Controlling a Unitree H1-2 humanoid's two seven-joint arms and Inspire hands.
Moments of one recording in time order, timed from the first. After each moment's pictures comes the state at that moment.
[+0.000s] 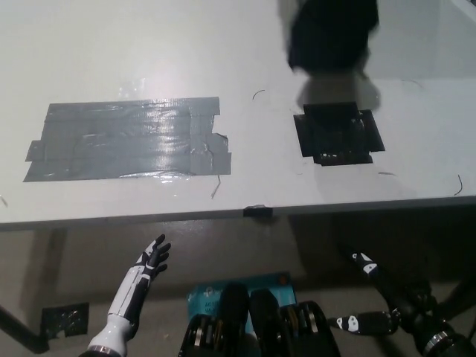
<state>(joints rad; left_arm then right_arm) -0.14 0.14 -0.06 0.38 0.05 -0.23 -0.08 -0.11 -0.31 0.27 0.07 -0.17 0.04 0.19</state>
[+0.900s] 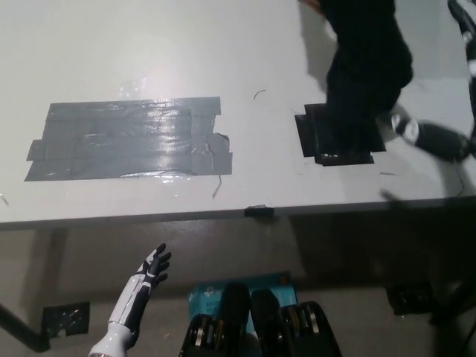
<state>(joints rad) -0.13 0.14 -0.07 0.39 0.06 -0.23 -0.08 -0.53 -0.21 -0.01 -0.26 -0.49 0.17 0.03</state>
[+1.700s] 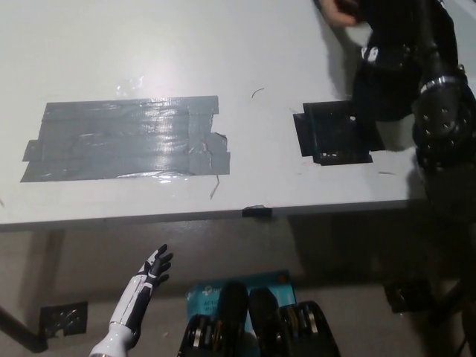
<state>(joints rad) -0.13 0.14 -0.07 0.39 0.06 -0.23 -0.09 -0.95 -0.20 0.05 0.54 -0.56 0.18 -0.14</state>
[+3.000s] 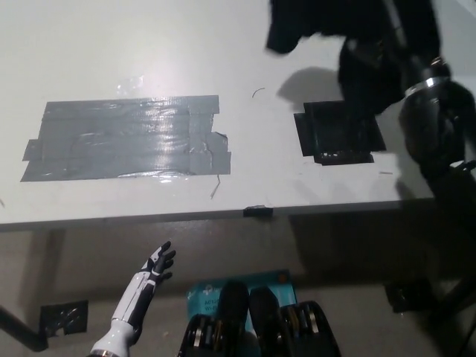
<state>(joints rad) -0.14 0.15 -0.08 0.39 0.07 -0.23 -0.10 -0.94 -0.34 0.41 0.48 -0.70 -0.06 -0.23</state>
